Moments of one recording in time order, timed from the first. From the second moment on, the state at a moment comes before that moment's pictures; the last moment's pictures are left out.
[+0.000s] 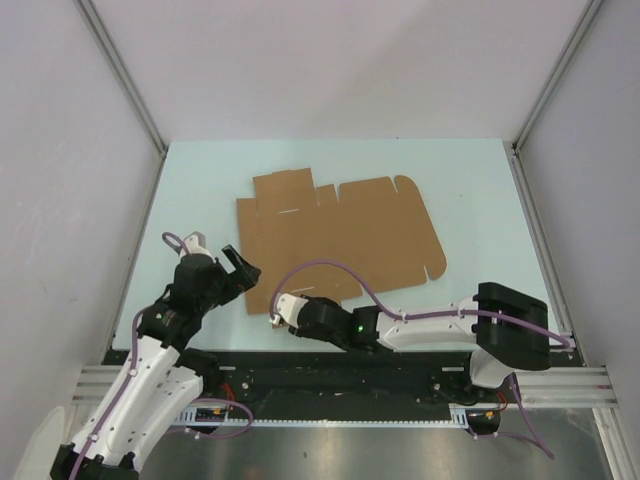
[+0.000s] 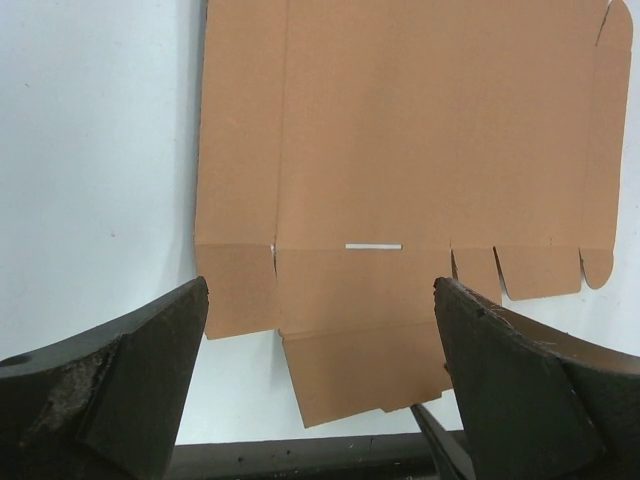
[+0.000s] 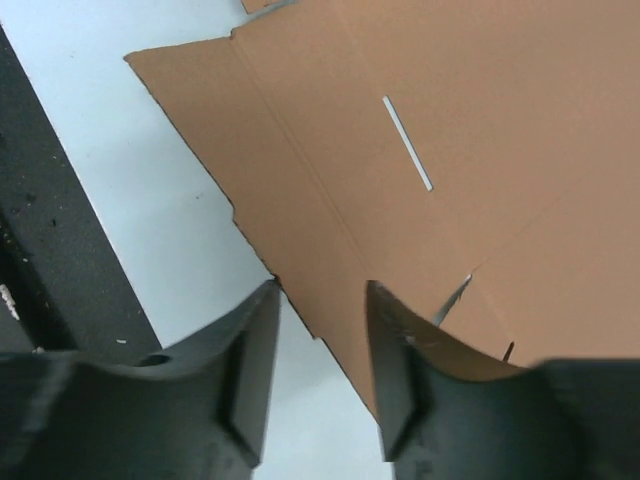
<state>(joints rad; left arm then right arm) -0.33 0.59 0.55 -0.61 -0.10 -0.79 1.37 1.60 0.91 -0.07 0.39 -0.16</state>
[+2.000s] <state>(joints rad) -0.47 1.43 0.65 0.07 -0.09 -1.06 0.88 1.37 1.45 -0.69 0.57 0.48</state>
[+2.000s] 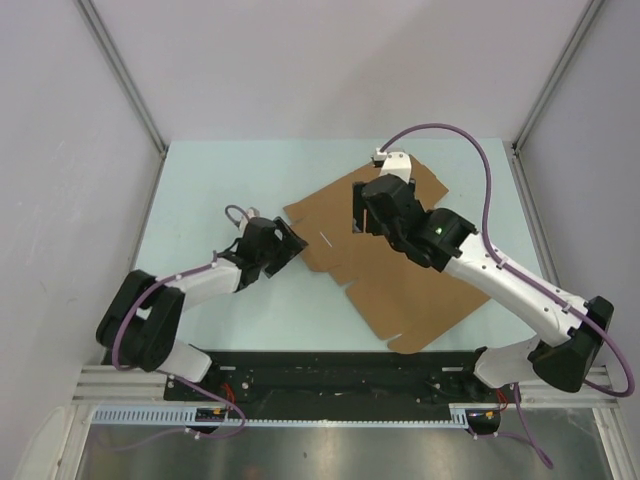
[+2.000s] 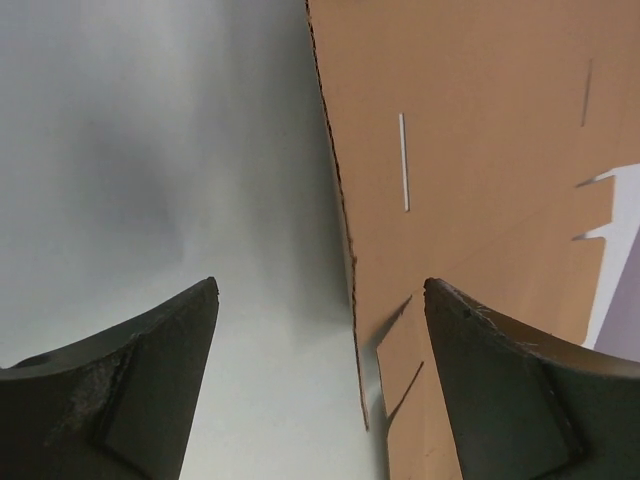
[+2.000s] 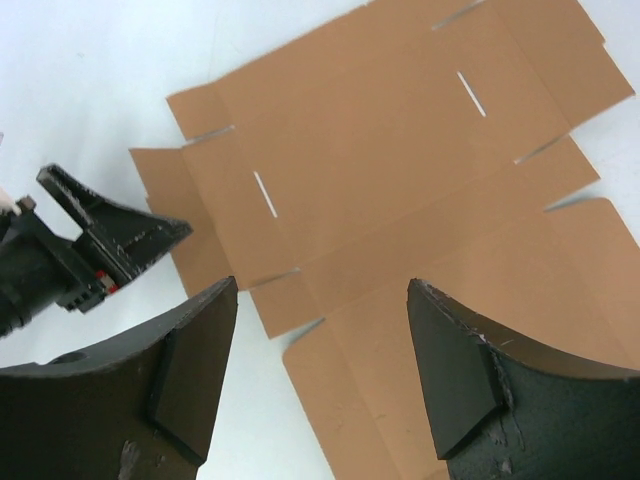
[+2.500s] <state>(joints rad) -0.41 1.66 0.99 -0.08 0.06 -0.82 0.77 1.26 1.31 -0.72 0.56 0.45</state>
